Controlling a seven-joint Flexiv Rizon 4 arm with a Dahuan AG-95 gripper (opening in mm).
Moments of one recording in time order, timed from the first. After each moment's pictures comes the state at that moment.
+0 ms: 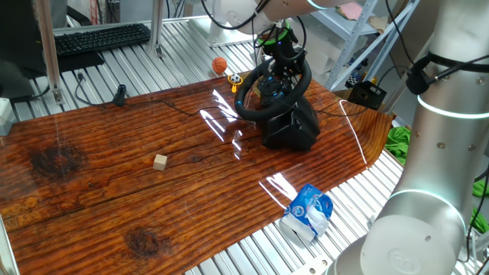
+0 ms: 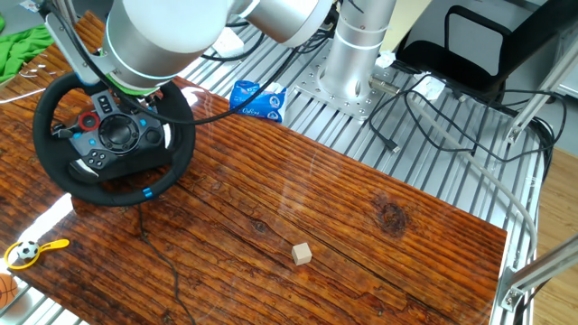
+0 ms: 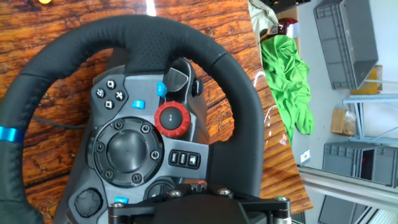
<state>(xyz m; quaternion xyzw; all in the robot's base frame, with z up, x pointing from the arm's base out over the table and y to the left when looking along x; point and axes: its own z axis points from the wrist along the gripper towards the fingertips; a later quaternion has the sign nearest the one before) 0.548 -0.277 0.211 -0.12 -0.93 0.33 0.08</state>
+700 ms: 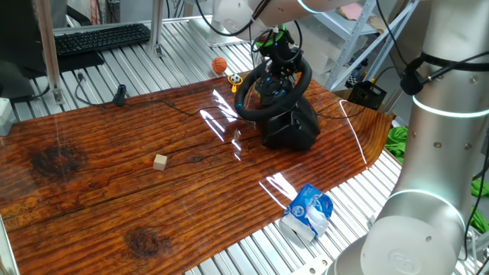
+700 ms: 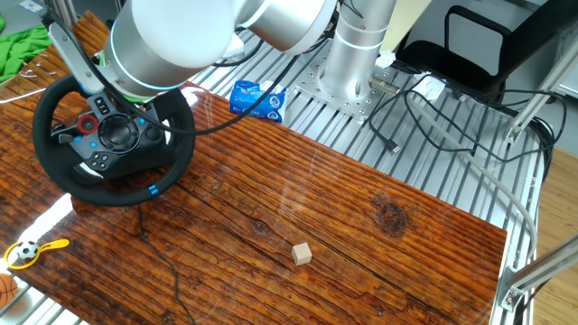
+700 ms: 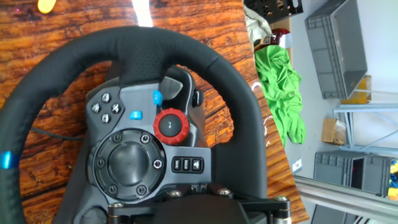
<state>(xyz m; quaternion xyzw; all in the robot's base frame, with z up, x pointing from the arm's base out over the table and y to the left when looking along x) 0.558 -0.280 0.206 -0.11 -0.93 0.35 0.07</state>
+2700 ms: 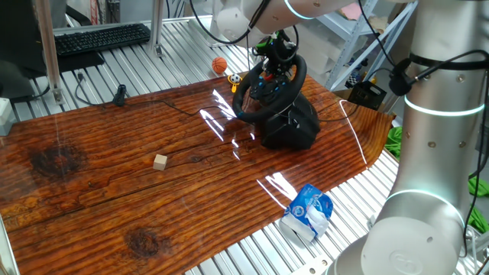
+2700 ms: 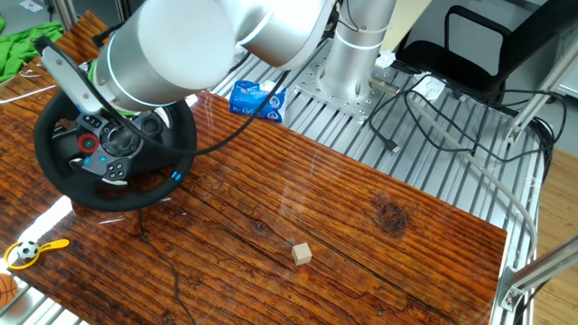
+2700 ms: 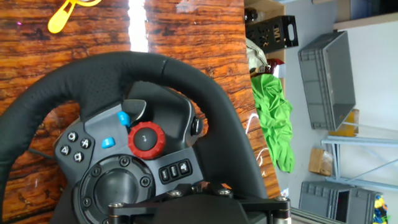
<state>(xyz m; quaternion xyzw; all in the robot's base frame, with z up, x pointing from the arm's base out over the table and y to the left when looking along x) 0.591 -0.293 0.203 -0.05 -0.93 0.37 0.06</state>
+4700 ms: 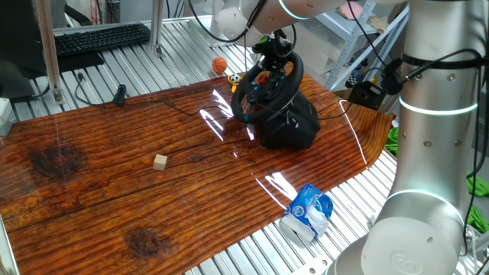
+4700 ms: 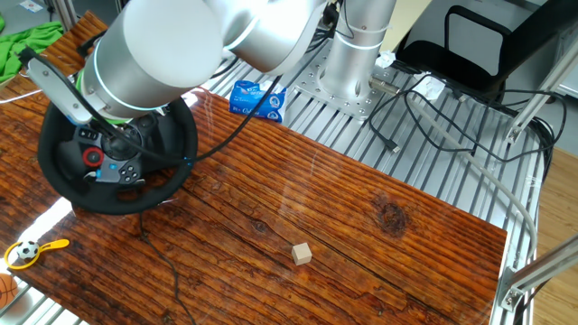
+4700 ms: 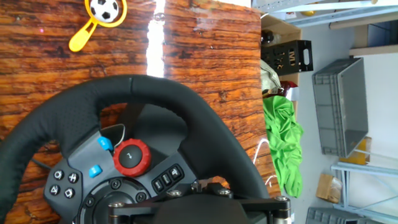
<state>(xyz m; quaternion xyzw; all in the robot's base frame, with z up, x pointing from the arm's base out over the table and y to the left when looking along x) 0.620 -0.292 0.190 -0.02 -0.94 0.35 0.04</state>
